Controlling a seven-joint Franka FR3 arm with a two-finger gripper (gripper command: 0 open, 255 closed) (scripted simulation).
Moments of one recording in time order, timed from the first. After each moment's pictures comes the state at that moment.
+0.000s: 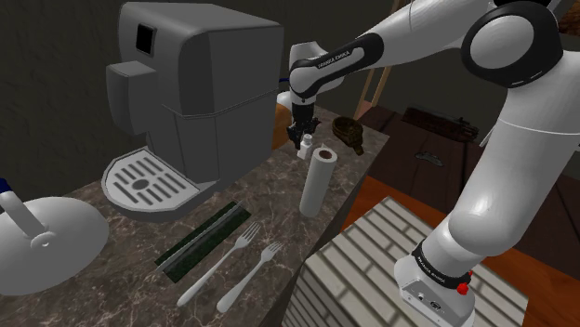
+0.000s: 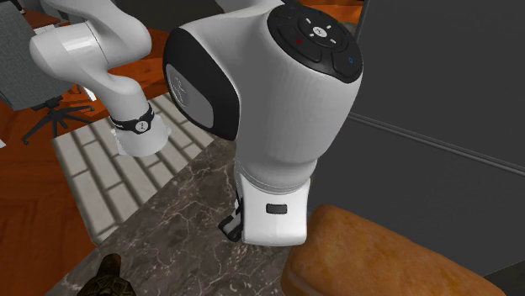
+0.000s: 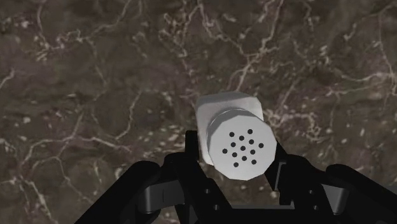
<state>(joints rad) -0.05 0.25 0.11 -1.98 -0.07 2.03 0.04</state>
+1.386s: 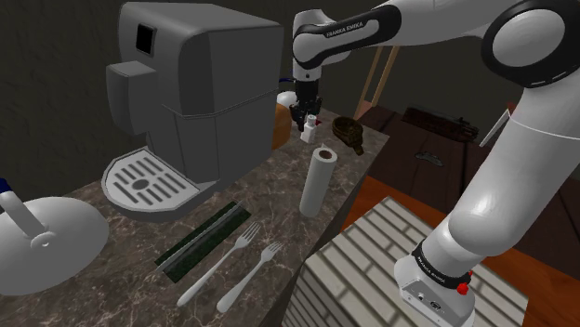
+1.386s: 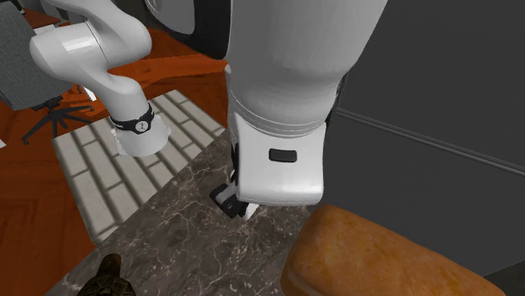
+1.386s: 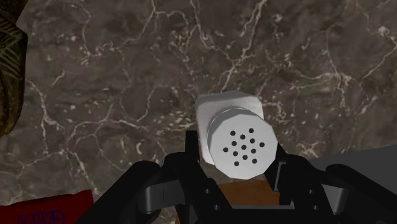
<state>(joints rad) -0.05 0.17 0.12 -1.88 -0.06 1.85 0.03</state>
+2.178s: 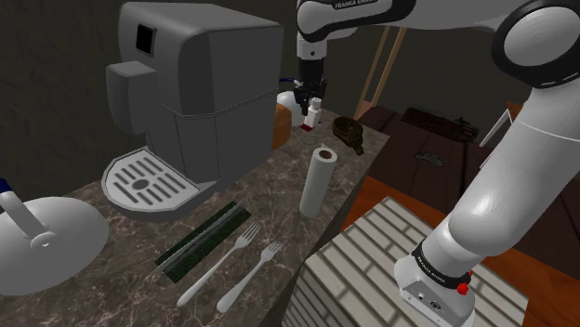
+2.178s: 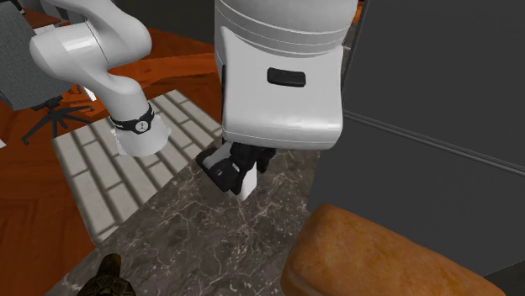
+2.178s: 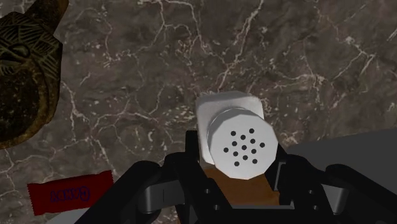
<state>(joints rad) -0.05 0.13 0.12 -1.77 -0.05 1.70 0.02</state>
